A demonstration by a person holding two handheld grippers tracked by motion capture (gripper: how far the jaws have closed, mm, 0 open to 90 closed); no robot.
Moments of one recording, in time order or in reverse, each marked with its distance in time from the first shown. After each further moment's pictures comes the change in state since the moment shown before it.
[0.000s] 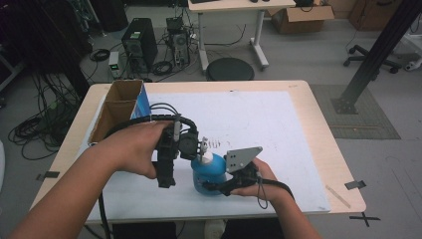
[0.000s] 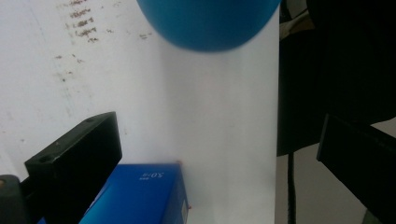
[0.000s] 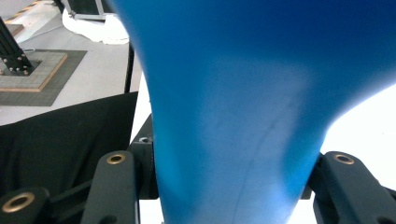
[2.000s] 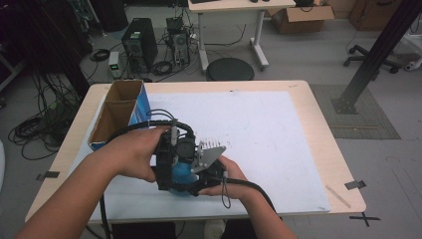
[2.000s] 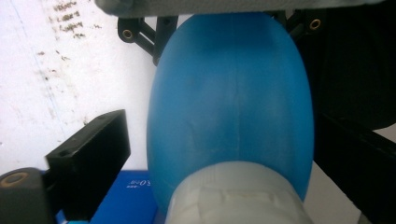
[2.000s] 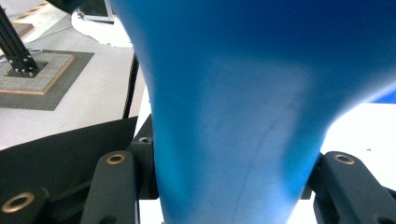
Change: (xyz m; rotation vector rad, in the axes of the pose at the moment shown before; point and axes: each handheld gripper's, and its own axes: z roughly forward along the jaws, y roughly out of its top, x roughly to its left) left arm -0.001 -0.006 0.017 -0.013 -0.021 -0.024; right arm 0.003 0.036 0.068 -0.004 0.042 -0.014
